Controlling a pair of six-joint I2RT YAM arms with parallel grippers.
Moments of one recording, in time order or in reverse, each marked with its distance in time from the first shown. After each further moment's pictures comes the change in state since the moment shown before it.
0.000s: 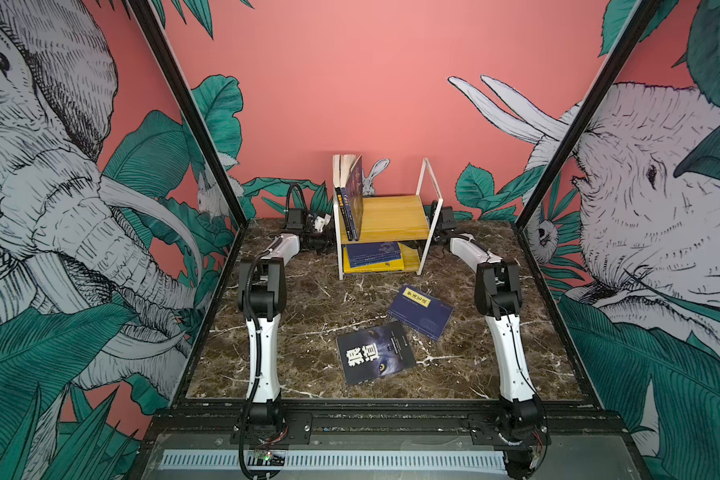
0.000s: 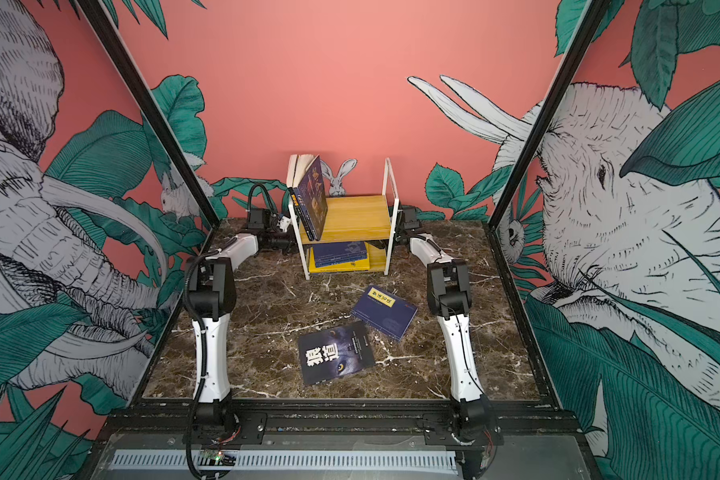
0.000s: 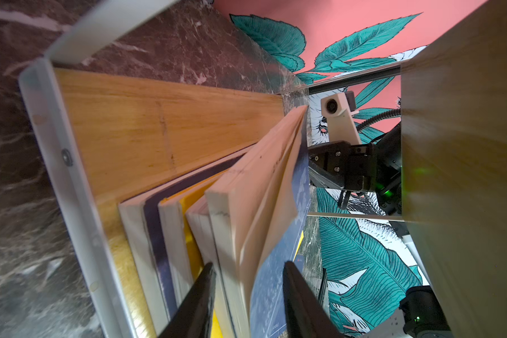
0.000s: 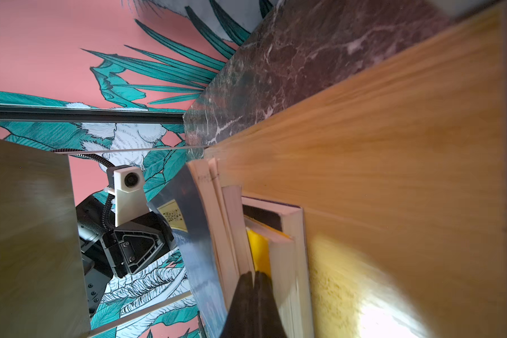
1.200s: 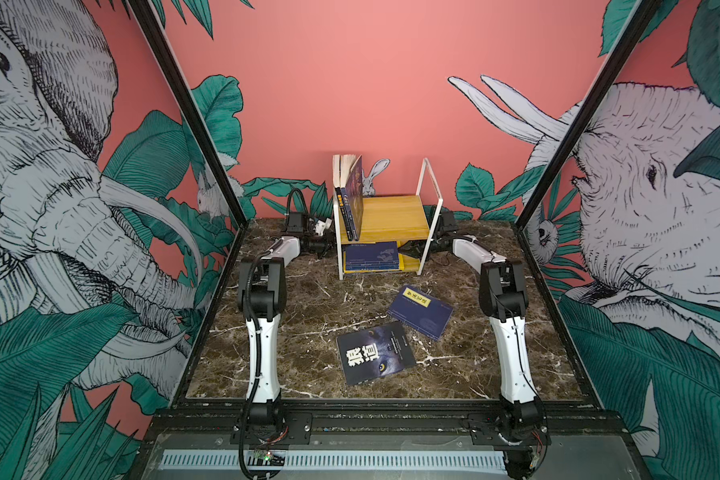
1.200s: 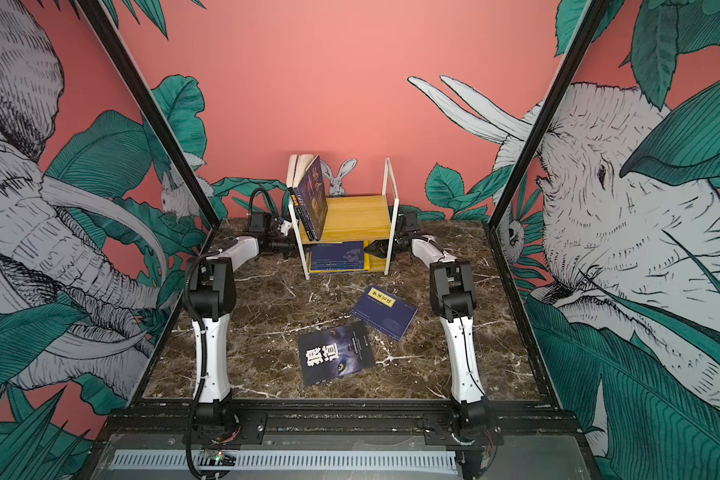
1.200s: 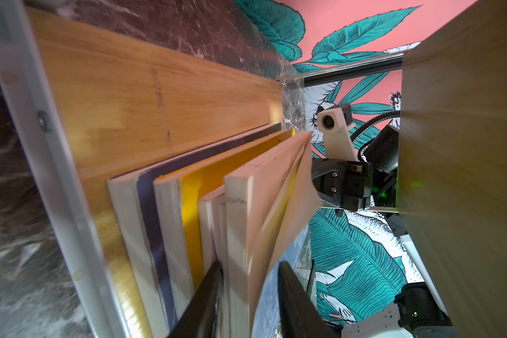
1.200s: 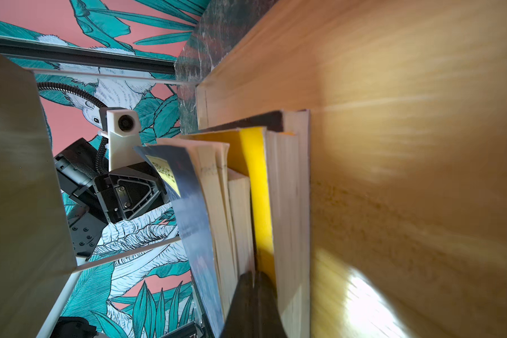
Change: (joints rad) left arm -0.002 -0.003 -0.048 0.018 0.046 -0.023; right arm -0.004 -0.112 -0.174 -0.094 -0.068 -0.178
